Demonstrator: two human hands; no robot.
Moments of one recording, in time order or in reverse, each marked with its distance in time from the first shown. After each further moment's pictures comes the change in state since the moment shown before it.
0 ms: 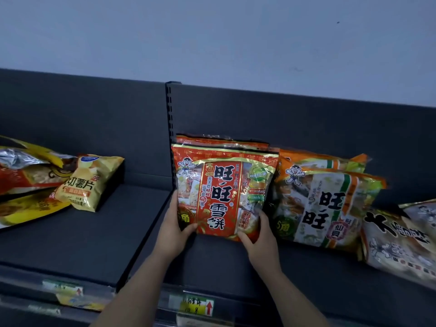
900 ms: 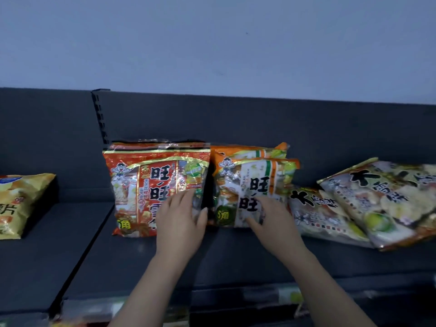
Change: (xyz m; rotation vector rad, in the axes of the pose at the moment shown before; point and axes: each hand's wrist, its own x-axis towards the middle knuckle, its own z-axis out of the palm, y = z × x) left_hand -0.049 0.135 0.085 0.550 0.113 0.367; right_hand -0.040 -0.037 -0.162 -0.598 0.082 -0.107
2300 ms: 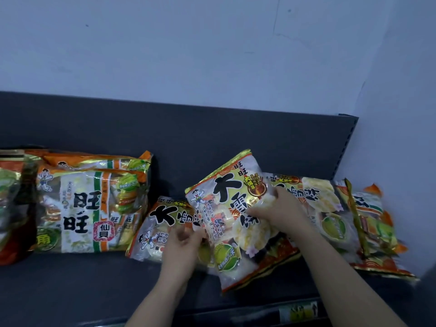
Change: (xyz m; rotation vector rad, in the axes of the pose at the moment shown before) left_hand -0.019 0.340 0.231 -0.933 -0.228 -0.712; right_hand 0.047 0.354 -0.221 0.231 -0.013 0.395
